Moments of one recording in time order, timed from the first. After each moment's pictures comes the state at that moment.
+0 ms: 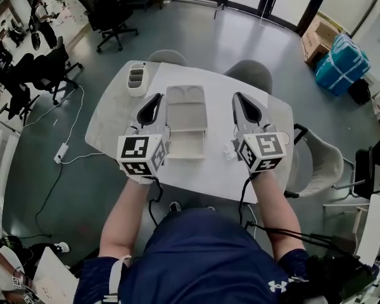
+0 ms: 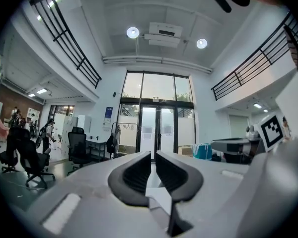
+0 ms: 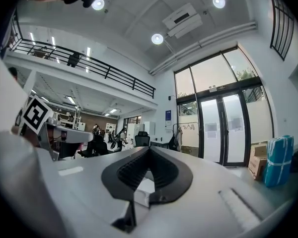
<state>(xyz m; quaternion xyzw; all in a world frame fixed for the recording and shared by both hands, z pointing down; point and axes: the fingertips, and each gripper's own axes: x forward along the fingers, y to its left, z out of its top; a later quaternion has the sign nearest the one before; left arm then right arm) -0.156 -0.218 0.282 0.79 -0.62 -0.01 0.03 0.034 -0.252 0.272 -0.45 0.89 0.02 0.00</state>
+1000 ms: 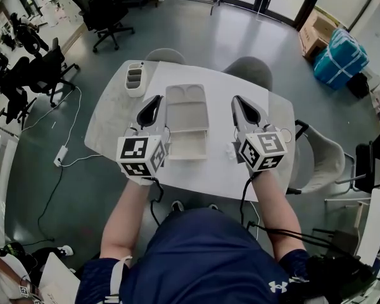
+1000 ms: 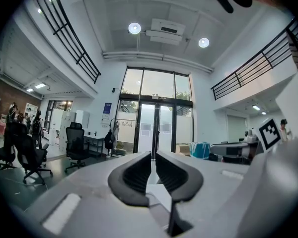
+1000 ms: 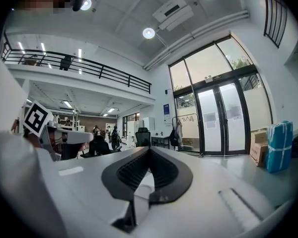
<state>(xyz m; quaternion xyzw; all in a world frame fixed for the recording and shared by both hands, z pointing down) -0.165 -0.229 0.300 0.79 -0.61 0.00 0.05 0.030 -0.261 0.303 -0.45 0.89 -0.04 0.00</state>
